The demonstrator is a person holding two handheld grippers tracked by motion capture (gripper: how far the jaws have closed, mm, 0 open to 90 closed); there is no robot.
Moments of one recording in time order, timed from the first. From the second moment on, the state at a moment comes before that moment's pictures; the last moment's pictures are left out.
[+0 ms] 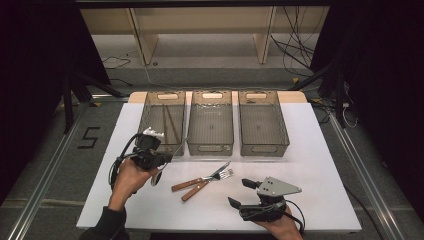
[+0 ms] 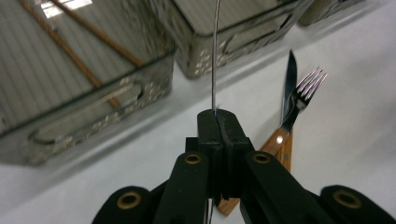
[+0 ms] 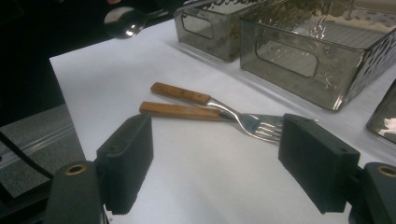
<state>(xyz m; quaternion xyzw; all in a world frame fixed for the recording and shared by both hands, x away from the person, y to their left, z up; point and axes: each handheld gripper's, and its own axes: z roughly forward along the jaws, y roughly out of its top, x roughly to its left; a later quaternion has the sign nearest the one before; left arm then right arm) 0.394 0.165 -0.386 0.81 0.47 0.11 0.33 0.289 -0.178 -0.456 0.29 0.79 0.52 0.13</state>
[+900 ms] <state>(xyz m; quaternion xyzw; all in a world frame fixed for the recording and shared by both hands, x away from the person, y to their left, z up) 0.490 0.107 -0.330 0.81 0.46 0.13 0.35 0.289 -0.180 -0.456 0.29 0.79 0.52 0.13</state>
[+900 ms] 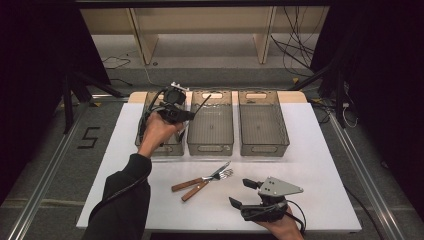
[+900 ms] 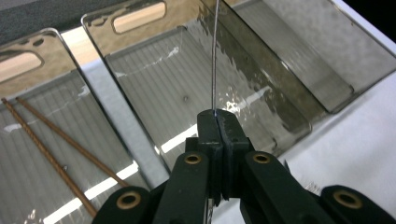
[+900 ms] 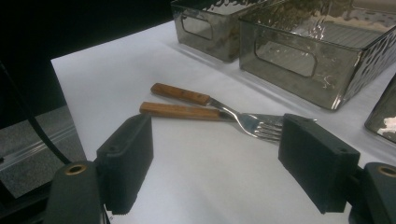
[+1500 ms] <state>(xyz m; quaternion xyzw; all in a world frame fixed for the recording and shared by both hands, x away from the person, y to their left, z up) 0.541 0.080 -0.347 0.80 0.48 0.13 0.34 0.289 -0.181 -0.456 0.29 0.79 0.53 0.13</state>
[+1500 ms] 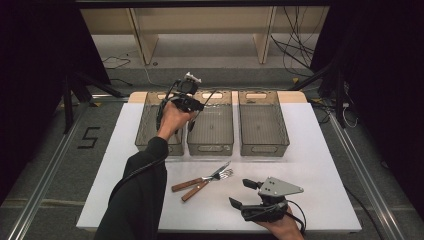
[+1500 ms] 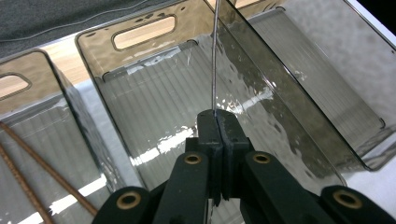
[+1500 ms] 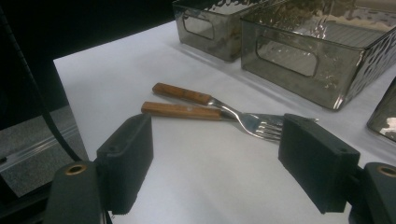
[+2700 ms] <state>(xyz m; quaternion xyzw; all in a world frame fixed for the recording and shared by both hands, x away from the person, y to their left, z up) 0.559 0.055 -0.391 0.80 0.50 0.12 0.31 0.288 -0.182 -0.456 0.29 0.79 0.53 0.13</state>
